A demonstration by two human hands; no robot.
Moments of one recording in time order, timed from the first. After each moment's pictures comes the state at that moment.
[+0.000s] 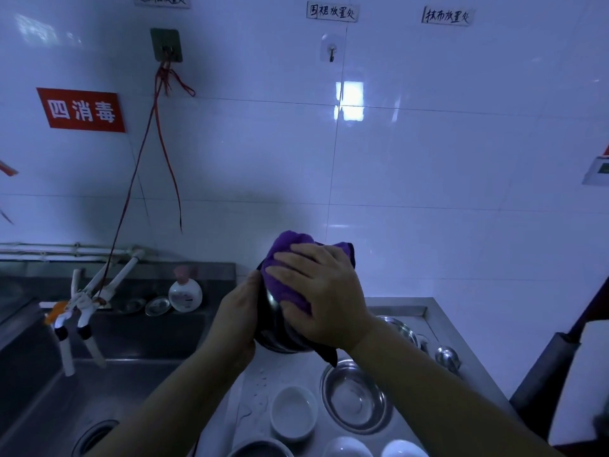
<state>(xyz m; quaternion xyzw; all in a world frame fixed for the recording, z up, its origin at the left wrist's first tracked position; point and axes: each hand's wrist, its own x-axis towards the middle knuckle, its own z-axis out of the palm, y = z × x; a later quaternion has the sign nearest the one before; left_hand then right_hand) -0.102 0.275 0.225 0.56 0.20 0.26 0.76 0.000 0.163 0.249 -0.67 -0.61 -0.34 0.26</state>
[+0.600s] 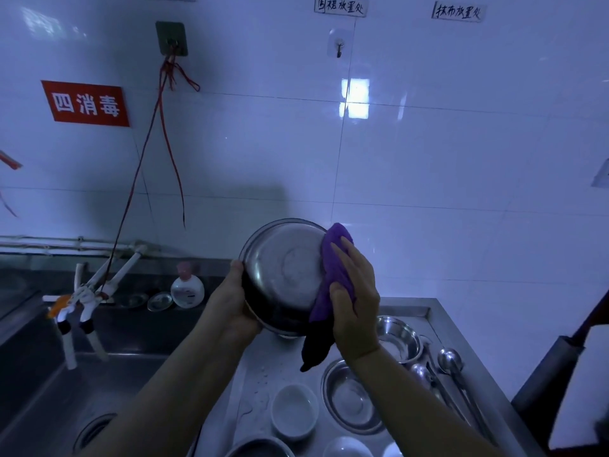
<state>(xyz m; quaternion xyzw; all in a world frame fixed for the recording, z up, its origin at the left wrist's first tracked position) -0.085 0.290 0.242 0.30 0.25 0.20 0.90 0.008 0.164 0.207 -0.61 -0.41 -0.25 0.63</state>
